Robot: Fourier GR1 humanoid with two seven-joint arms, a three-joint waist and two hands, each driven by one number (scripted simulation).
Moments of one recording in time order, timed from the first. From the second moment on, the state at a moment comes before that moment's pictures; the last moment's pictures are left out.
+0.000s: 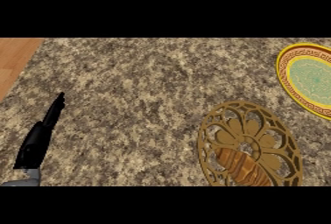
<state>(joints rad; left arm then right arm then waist) 0.00 0.26 0.09 -1.47 -0.22 -0.03 -0.14 -0.74 -1.03 -0.19 -0.50 0.41 0.34 -0.88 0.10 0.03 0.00</state>
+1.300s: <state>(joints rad) 0.02 0.26 0.11 -1.49 -0.22 -0.03 -0.13 -0.97 -0.77 -0.16 -0.12 0.44 0.33 -0.80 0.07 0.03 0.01</state>
